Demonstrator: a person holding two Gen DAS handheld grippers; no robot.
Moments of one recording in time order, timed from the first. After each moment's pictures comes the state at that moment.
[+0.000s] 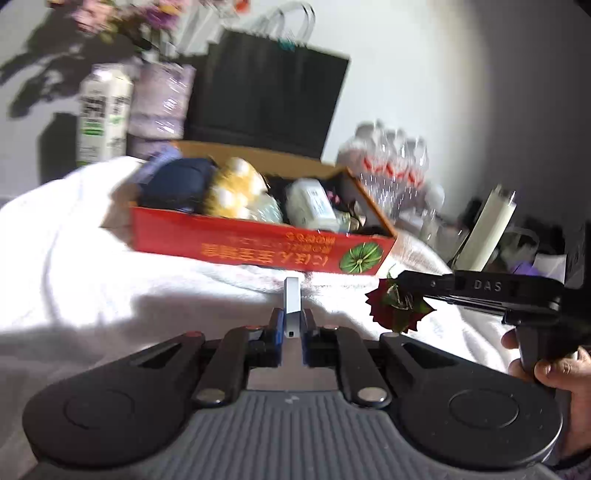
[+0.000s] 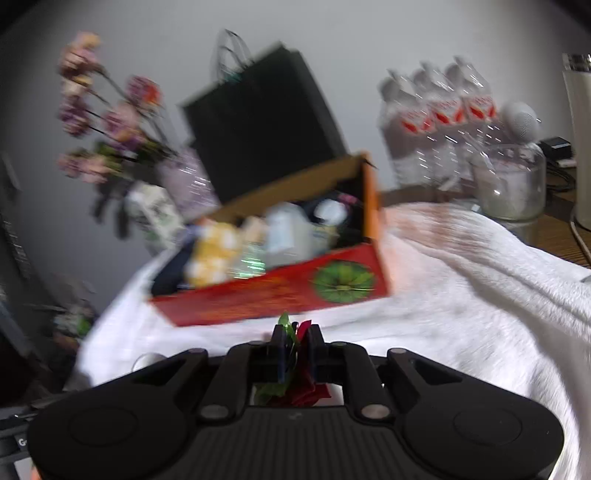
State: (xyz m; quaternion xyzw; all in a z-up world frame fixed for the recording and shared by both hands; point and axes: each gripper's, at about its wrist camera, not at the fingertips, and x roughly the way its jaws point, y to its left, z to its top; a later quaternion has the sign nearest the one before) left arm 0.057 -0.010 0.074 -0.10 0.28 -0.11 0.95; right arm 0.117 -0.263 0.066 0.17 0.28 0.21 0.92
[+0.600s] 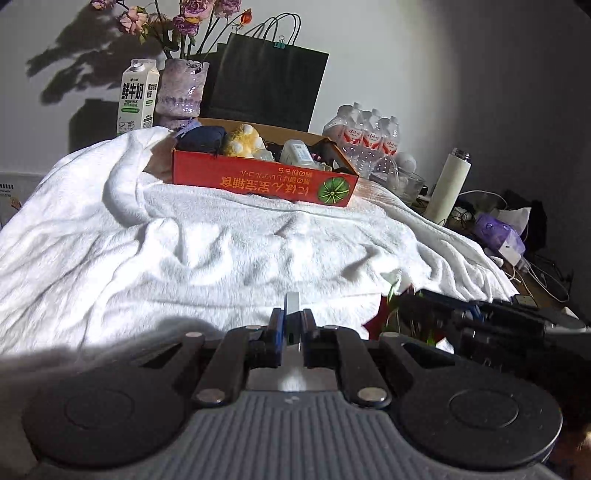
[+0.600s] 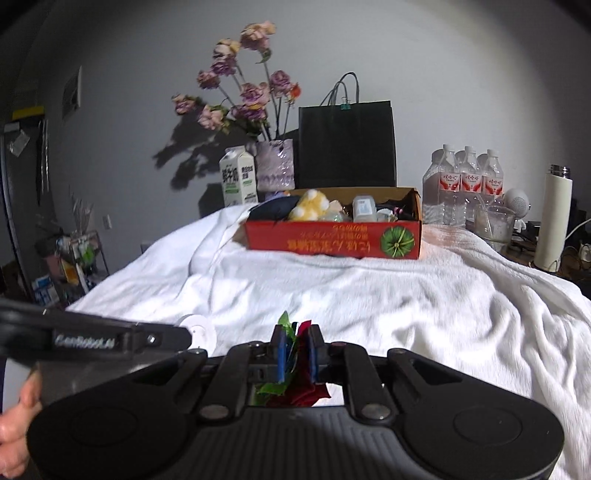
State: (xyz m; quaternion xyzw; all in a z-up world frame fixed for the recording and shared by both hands) left arm -0.104 -0.010 0.060 -0.08 0.29 -0.11 0.95; right arm -0.123 -0.199 0.057 -0.01 0.22 0.20 0.96
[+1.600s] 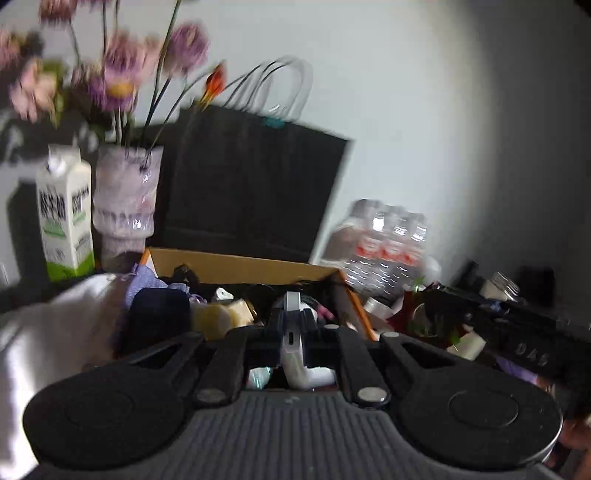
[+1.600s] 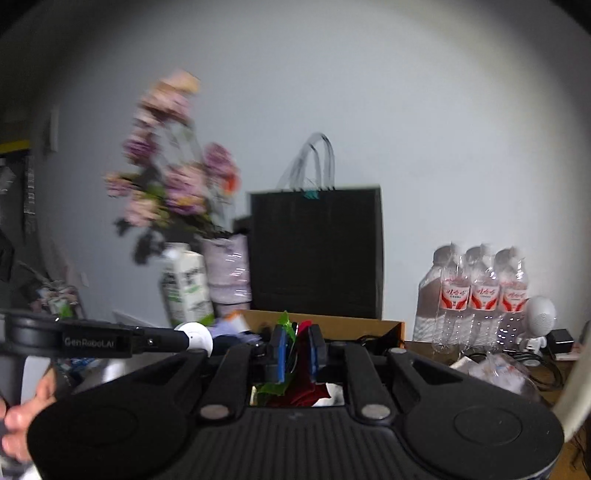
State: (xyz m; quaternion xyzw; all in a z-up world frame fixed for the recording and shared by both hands) left arm 0.220 -0.010 0.178 -0.11 0.28 -0.14 0.95; right arm 0.212 -0.216 0.196 0.02 0.20 0.19 0.96
